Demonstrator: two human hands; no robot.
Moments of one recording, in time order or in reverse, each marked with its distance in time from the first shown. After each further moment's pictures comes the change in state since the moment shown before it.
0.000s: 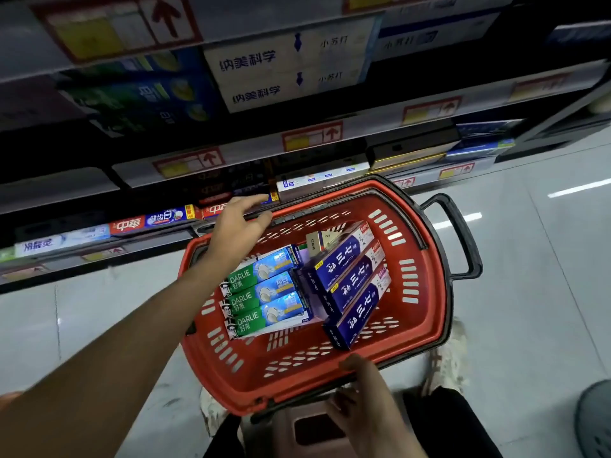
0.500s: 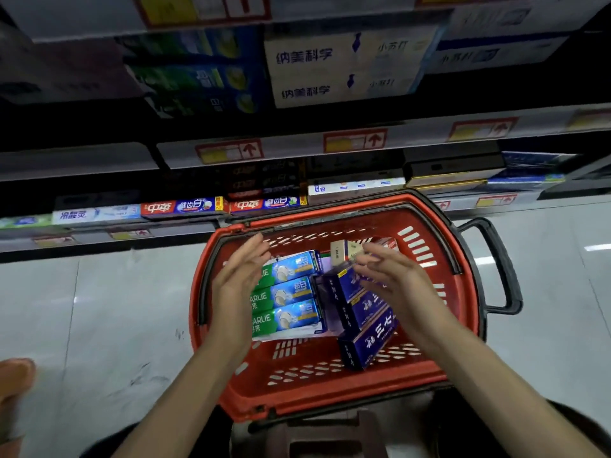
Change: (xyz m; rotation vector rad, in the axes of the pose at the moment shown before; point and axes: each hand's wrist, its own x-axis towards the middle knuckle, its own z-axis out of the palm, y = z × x) left_hand -0.115 -0.032 0.015 -0.819 0.238 -0.153; right_hand 0.044 -0.138 0.056 -0.588 -0.443 -0.593
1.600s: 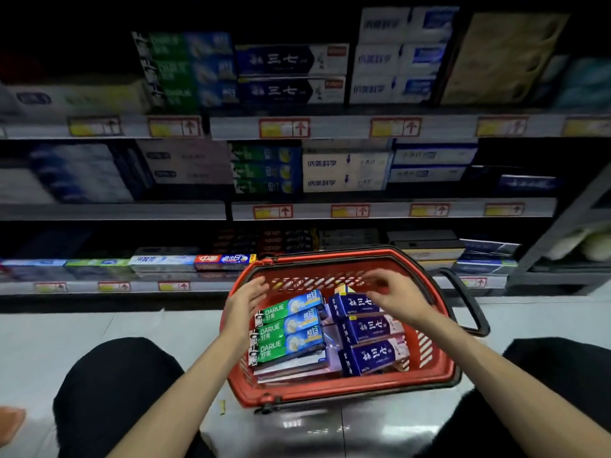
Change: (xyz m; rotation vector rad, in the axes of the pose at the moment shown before) left_hand -0.031 -0.050 -0.053 0.006 0.059 0.194; right_hand 0.001 0.032 -0.042 -1.047 0.047 -0.729
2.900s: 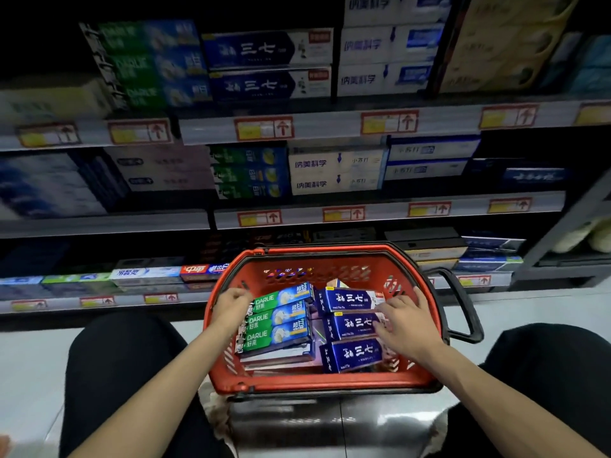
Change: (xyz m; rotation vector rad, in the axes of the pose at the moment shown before) left_hand 0.074 0.005 0.008 0.540 0.108 -0.123; right_hand 0.001 0.055 0.019 -0.643 0.011 -0.056
